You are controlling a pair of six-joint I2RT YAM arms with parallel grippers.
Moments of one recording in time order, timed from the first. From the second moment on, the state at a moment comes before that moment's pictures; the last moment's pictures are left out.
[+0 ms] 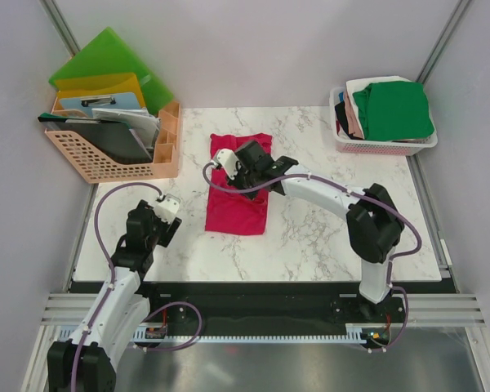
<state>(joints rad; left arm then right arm) -0.11 0.67 0.27 -0.18 -0.13 0.53 0.79 1.88 1.53 -0.49 -0.12 -0.29</state>
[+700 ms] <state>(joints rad) -0.11 0.67 0.27 -0.18 -0.13 0.53 0.78 2.14 1.67 -0.54 -0.08 -0.30</state>
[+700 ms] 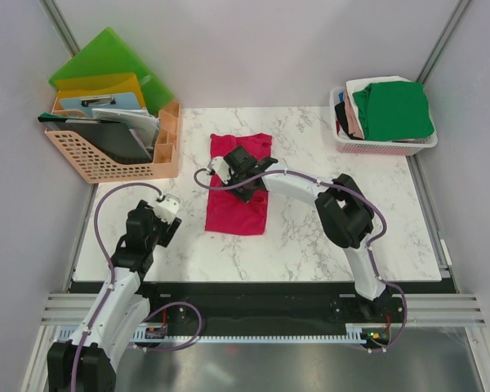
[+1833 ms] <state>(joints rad) -0.10 0.76 0.39 -0.31 0.03 0.52 0.53 1.72 1.44 -0.58 -0.03 -0.43</state>
